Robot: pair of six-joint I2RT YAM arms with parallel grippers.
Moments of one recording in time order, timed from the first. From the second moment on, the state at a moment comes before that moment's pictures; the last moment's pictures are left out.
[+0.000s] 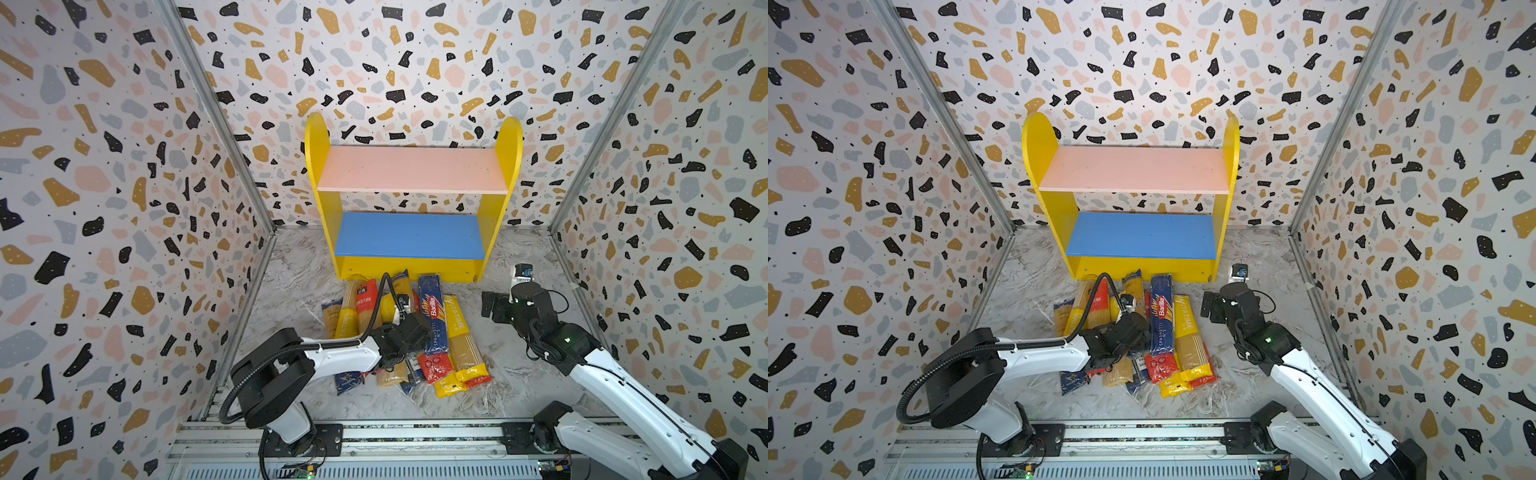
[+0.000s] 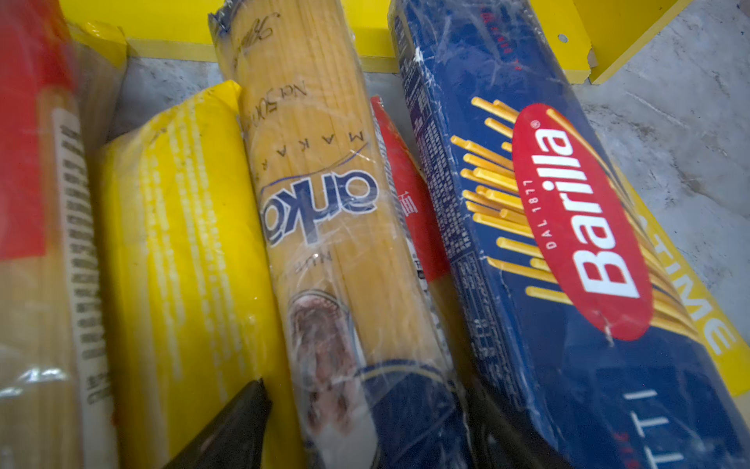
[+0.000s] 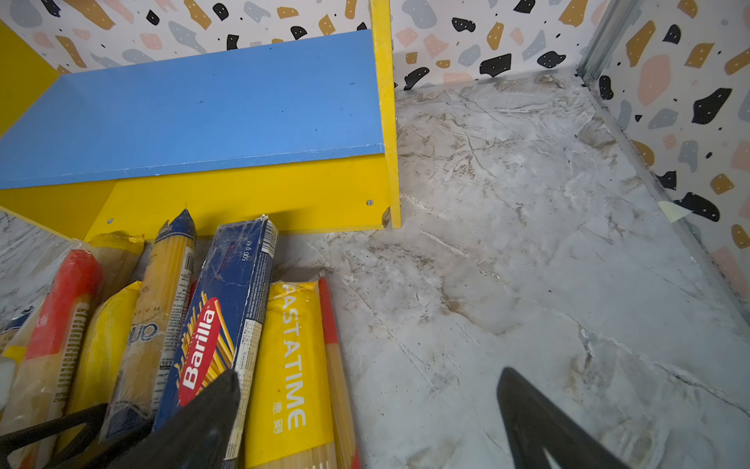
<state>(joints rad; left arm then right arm) -0.97 1.59 0.80 -0.09 -0.43 -0.75 0.56 0.91 0.81 -0.50 0.37 0.42</state>
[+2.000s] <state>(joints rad) -1.02 1.60 0.81 -0.10 -0.35 -0.83 0.58 0.81 0.80 -0.51 0.08 0.39</state>
